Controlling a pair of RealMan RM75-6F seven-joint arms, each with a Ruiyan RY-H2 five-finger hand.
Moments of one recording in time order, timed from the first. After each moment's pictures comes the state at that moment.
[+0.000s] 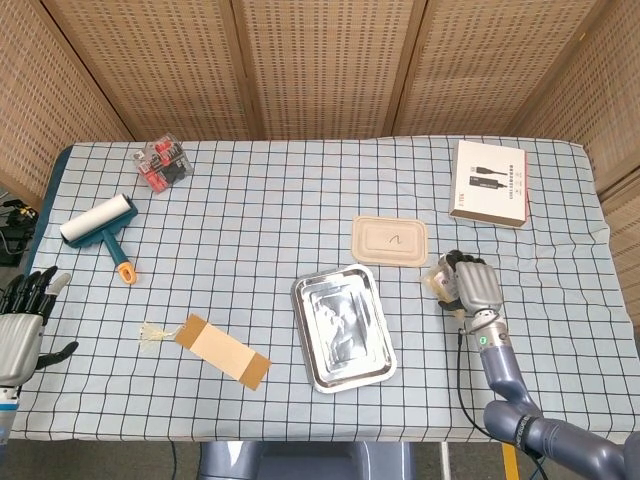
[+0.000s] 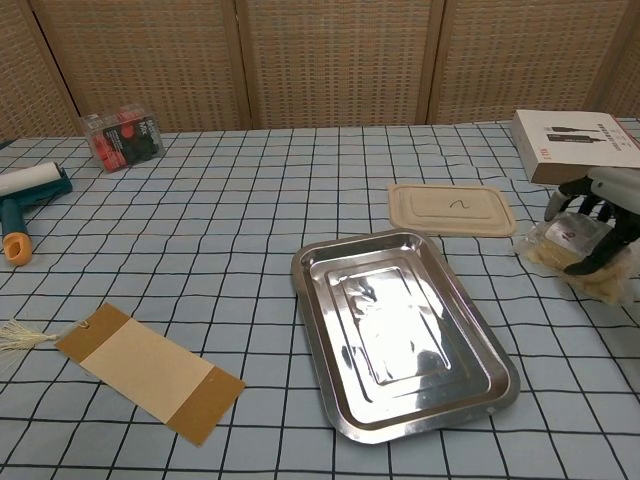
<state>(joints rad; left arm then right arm) -0.11 -1.17 -0.04 -1.55 1.50 1.47 0.10 0.54 -1.60 0.22 -1.22 -1.03 1.00 -0.20</state>
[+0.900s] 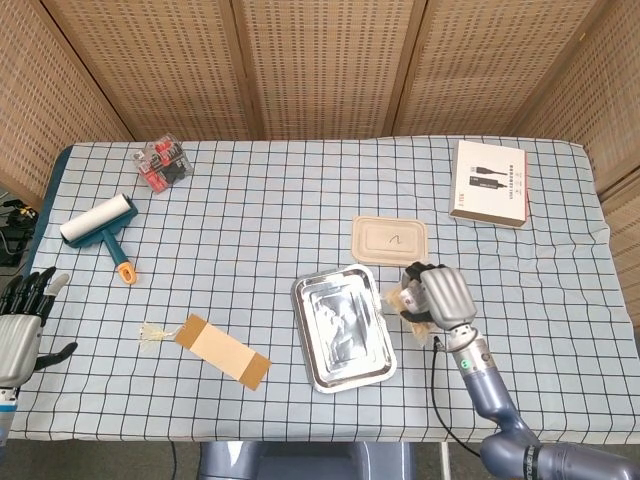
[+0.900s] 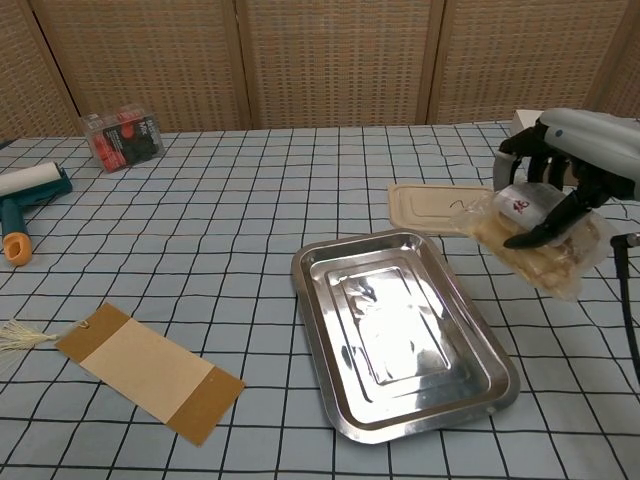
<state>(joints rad) -0.11 -1.17 -0.04 -1.56 1.50 1.47 0.10 0.51 -1.48 0.20 -1.65 -1.24 1.19 -0.31</state>
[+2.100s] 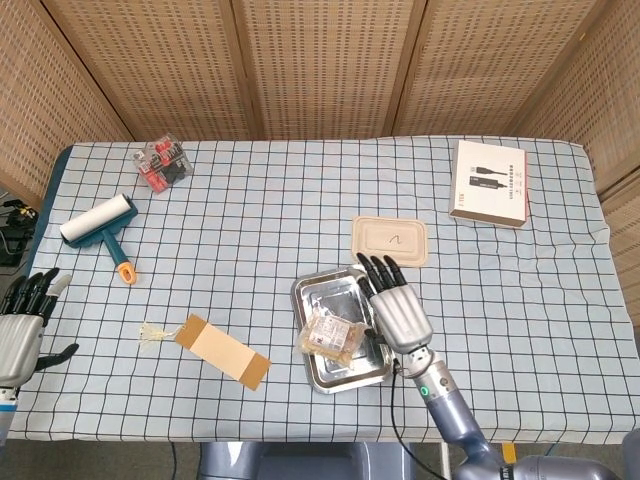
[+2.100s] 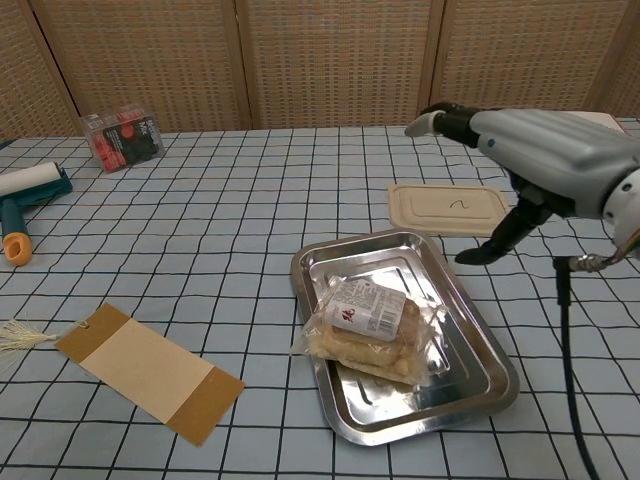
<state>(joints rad) -0.12 -1.16 -0.03 -1.56 1.50 1.46 0.08 0.55 -1.55 0.15 -1.81 -1.26 1.27 -0.60</state>
